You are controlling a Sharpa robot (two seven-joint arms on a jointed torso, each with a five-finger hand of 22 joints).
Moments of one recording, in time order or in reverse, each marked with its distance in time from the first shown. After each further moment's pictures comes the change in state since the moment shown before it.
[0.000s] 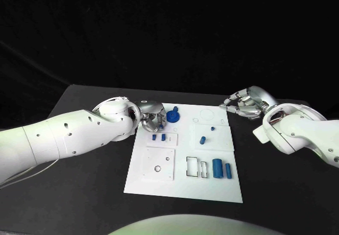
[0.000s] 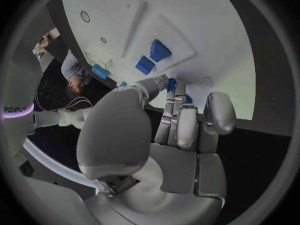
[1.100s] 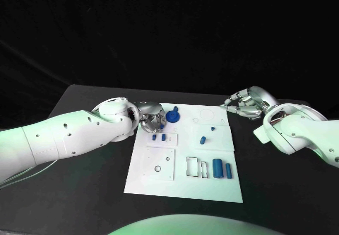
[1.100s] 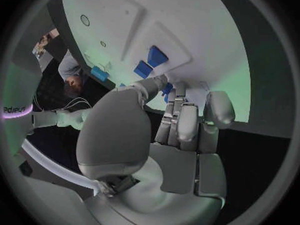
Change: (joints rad) left arm -0.001 -0.007 -0.004 0.002 0.001 0.009 -0.014; left_hand -0.026 -0.019 -0.022 0.016 0.006 -0.102 -0.002 -0.076 -0.028 -0.023 0.023 -0.068 0.003 -0.027 0.020 -0.019 -0.058 0.000 -0.025 0.014 -0.035 0.000; right arm 0.000 -0.001 0.000 0.000 0.000 0.000 -0.003; right_hand 0.000 0.000 0.000 0.000 0.000 0.000 0.000 0.000 0.001 0.000 0.000 0.000 0.000 0.000 0.000 0.000 0.000 0.000 0.000 0.000 0.000 0.000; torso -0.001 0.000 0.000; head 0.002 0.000
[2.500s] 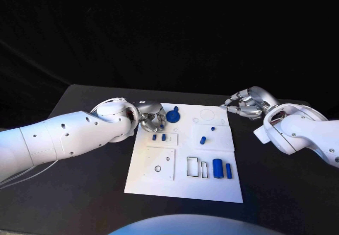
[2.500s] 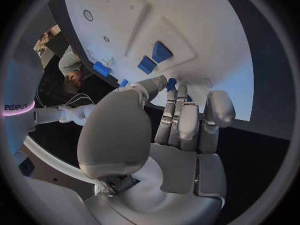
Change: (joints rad) left arm -0.002 -0.014 0.001 0.014 0.033 -0.037 0.024; left_hand 0.004 0.015 -0.021 0.010 0.000 0.083 -0.003 0.033 0.006 -0.063 0.023 -0.020 0.009 -0.020 0.020 0.004 -0.013 0.000 -0.023 0.023 -0.009 0.001; right arm 0.000 0.000 0.000 -0.002 0.000 0.000 -0.003; right_hand 0.000 0.000 -0.003 0.003 0.000 0.000 0.000 0.004 0.001 0.000 0.000 0.000 0.000 0.000 0.000 0.000 0.000 0.000 0.000 0.000 0.000 0.000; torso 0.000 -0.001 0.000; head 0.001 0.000
